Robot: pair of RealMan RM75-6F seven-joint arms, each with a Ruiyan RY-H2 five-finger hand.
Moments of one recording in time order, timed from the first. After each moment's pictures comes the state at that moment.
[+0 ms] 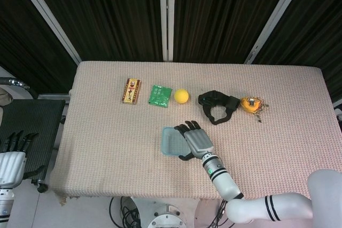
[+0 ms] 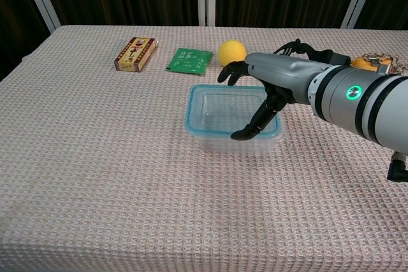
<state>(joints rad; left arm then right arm) -0.06 -1.24 -0.02 -1.38 1.52 1.51 -0.05 0.83 -1.63 0.18 -1.88 -0.63 1.16 -0.69</state>
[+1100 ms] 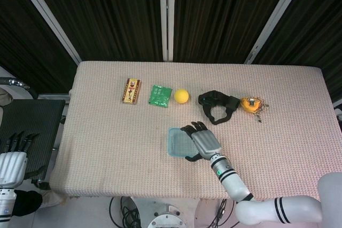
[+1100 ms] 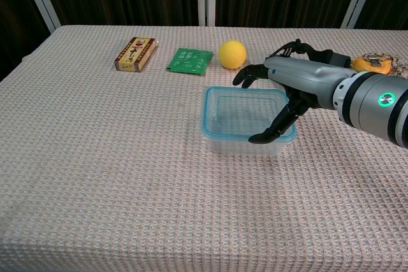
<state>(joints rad) -0.06 -1.25 -0.02 -1.37 1.51 1.50 -0.04 0.78 -1.56 0.11 -1.87 -0.73 1.12 -0.59</state>
